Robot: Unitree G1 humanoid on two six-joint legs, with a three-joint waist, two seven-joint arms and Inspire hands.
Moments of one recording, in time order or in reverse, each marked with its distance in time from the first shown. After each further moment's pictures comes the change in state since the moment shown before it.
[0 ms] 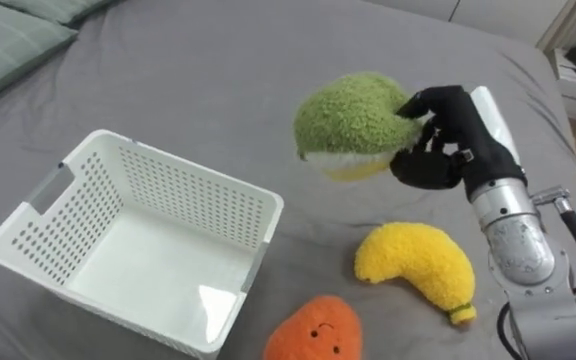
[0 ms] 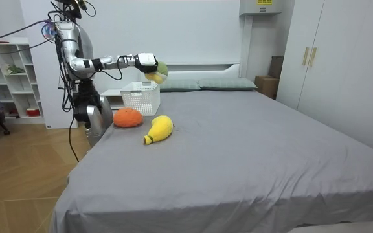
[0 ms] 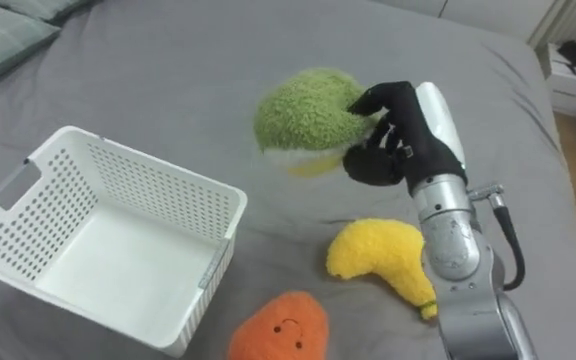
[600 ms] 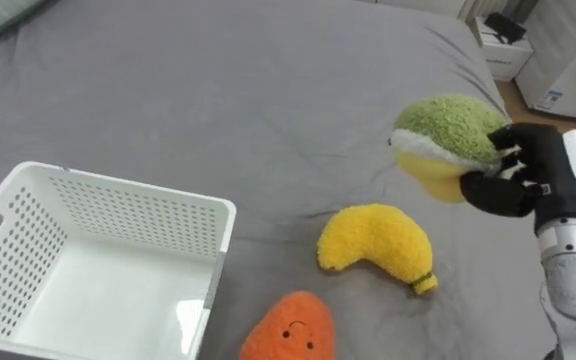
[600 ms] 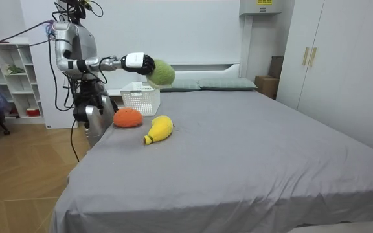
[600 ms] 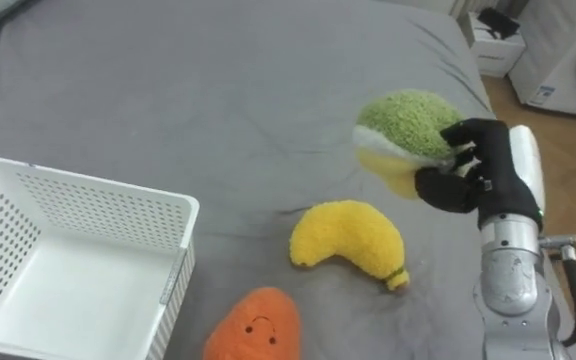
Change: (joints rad) left arm -0.013 -0.004 0.041 0.000 -0.047 -0.003 -0.001; right arm 0.076 -0.001 -0.215 0.003 0.030 -0.003 -0.104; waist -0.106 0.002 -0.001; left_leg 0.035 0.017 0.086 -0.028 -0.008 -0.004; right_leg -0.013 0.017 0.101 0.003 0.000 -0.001
